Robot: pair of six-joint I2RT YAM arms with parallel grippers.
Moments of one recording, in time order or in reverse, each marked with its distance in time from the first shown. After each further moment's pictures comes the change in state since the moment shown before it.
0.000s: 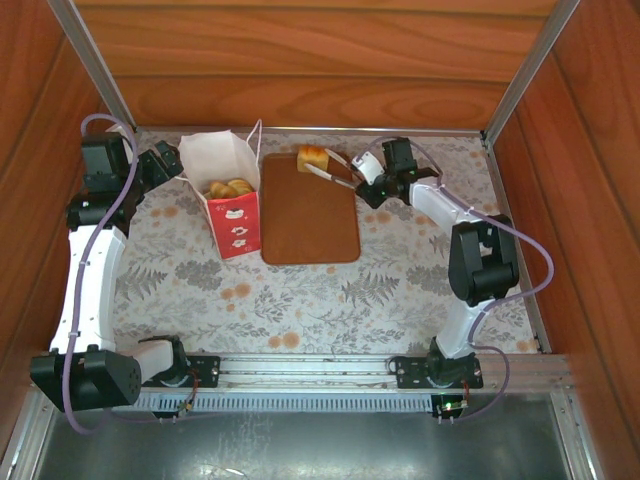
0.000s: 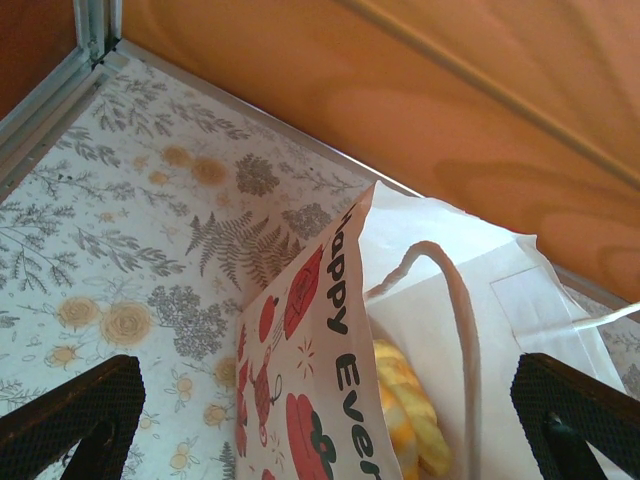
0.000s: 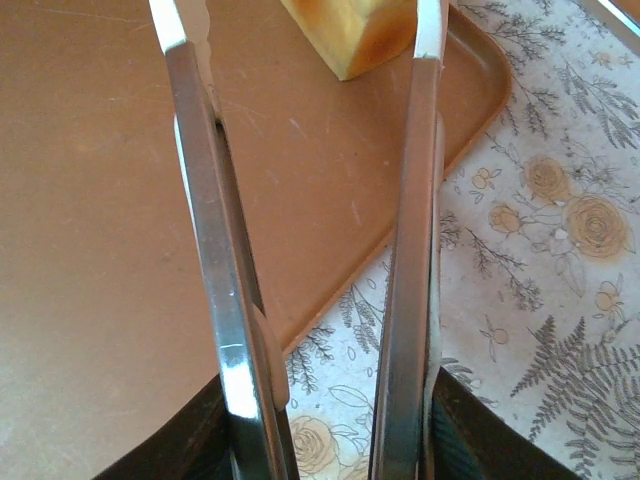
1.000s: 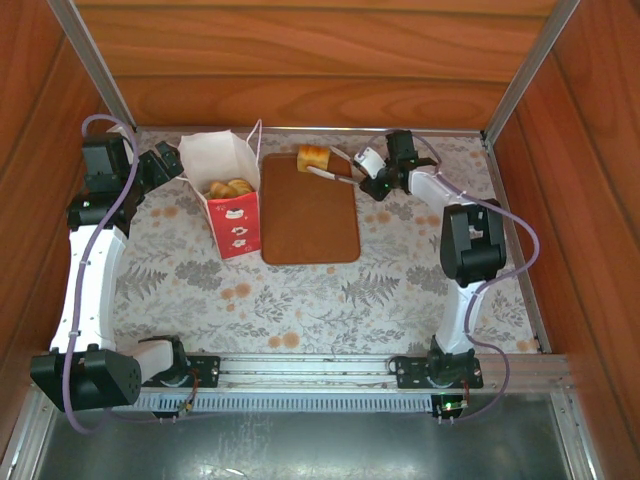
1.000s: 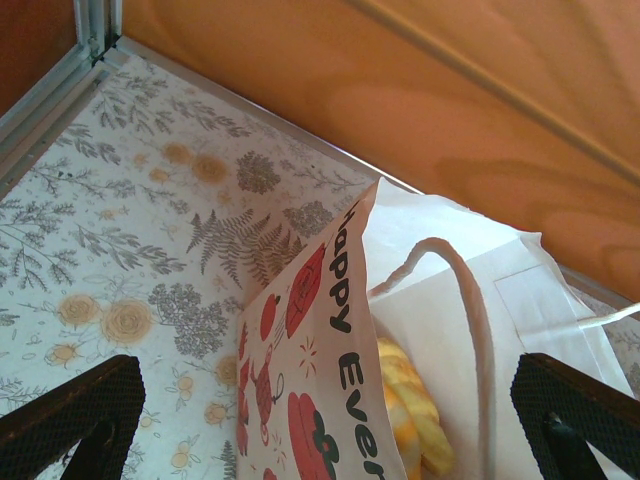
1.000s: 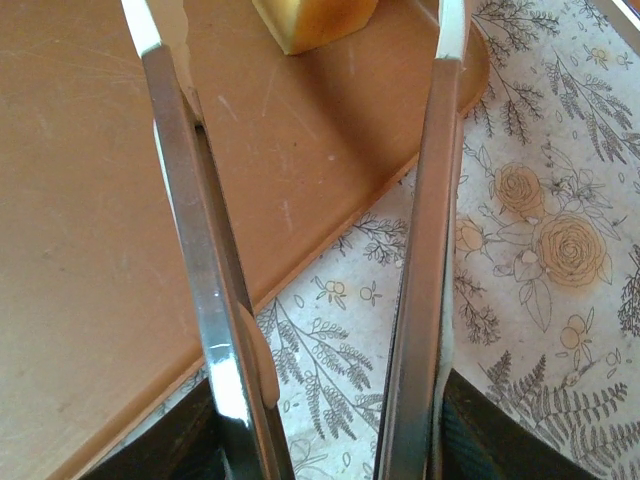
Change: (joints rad) left arm 0.004 0.001 -0.007 0.003 0.001 0.001; right arm -0.053 0.179 0.167 -0.040 -0.024 -0.130
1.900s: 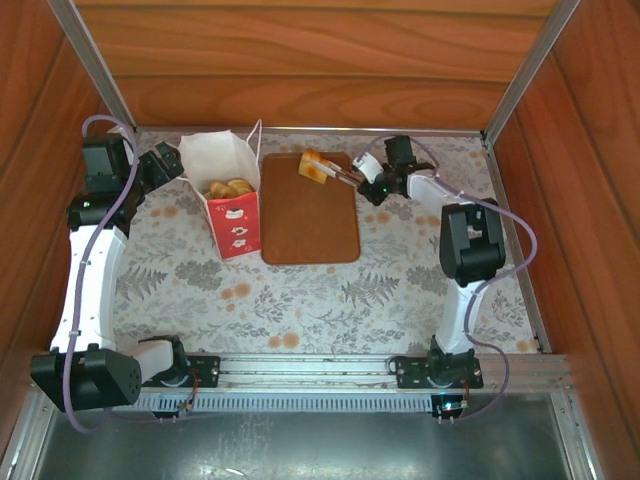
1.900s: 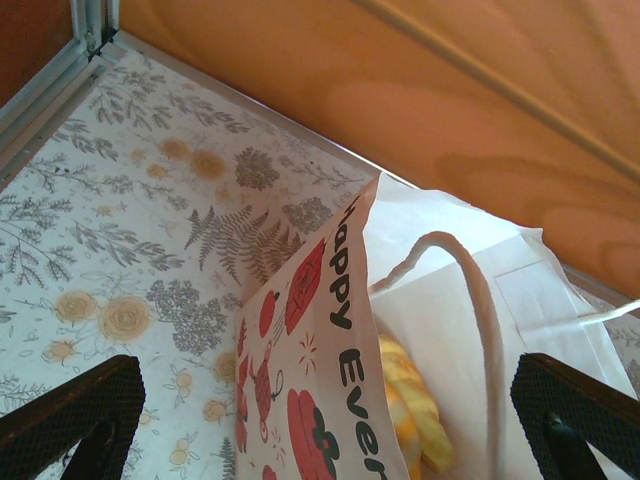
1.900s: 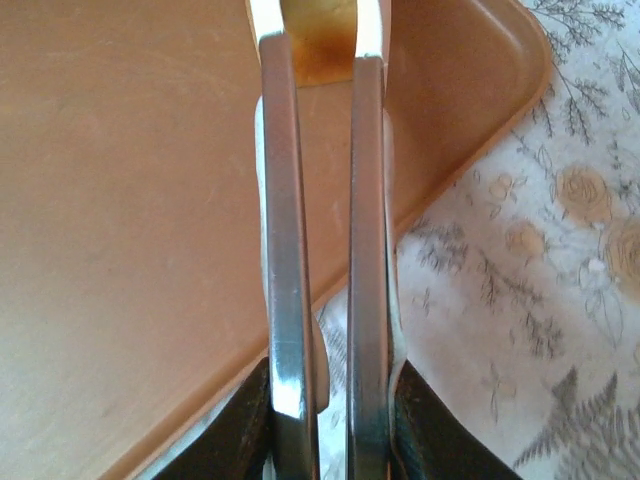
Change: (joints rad) left arm 0.003 0.000 -0.005 0.000 0.008 0.000; right arm 0.003 -0.041 -0.095 0.043 -0.061 0.028
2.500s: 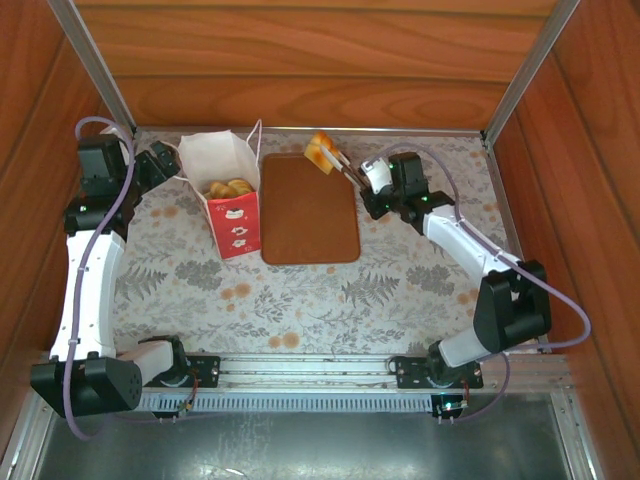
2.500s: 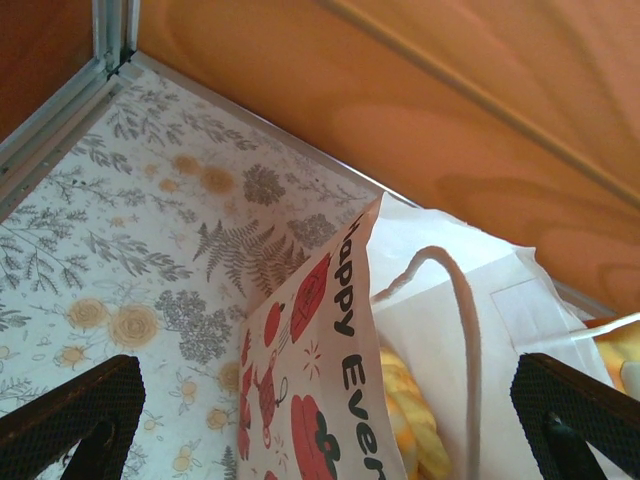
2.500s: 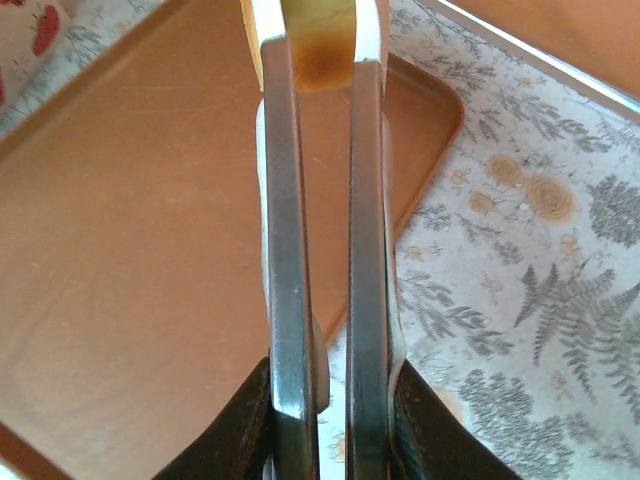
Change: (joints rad) left arm 0.006 -0.028 0.007 -0.004 -0.027 -0.023; right arm 0.139 -0.477 -0.316 0.074 0.180 0.378
